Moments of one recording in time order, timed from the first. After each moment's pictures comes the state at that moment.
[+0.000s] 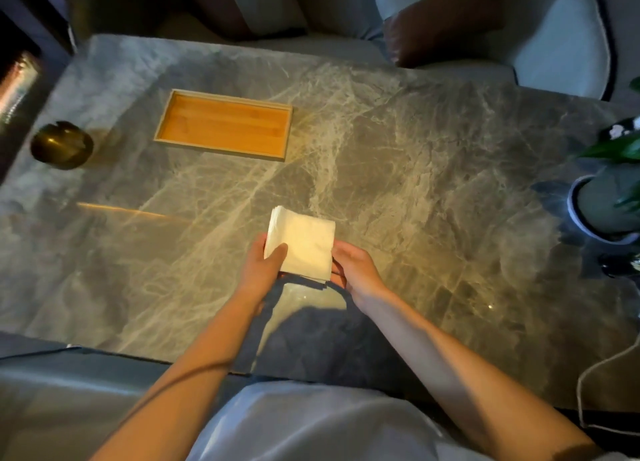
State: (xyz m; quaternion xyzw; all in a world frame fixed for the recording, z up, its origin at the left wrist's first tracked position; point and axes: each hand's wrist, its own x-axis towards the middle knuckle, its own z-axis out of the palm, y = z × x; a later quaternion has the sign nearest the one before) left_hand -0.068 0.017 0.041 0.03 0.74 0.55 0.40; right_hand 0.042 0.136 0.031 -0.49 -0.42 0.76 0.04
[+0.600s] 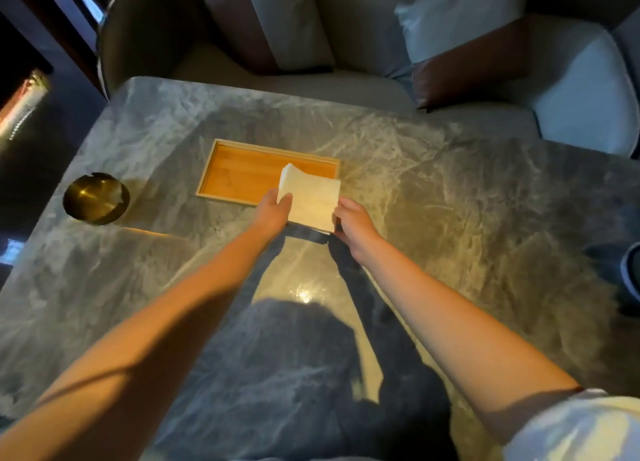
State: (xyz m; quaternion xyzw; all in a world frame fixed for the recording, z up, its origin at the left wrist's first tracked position) left_hand -0.288 0.093 0.050 0.15 0.80 0.44 0.37; right_hand -0.178 0.192 0.050 -0.47 -0.52 0.71 0.07
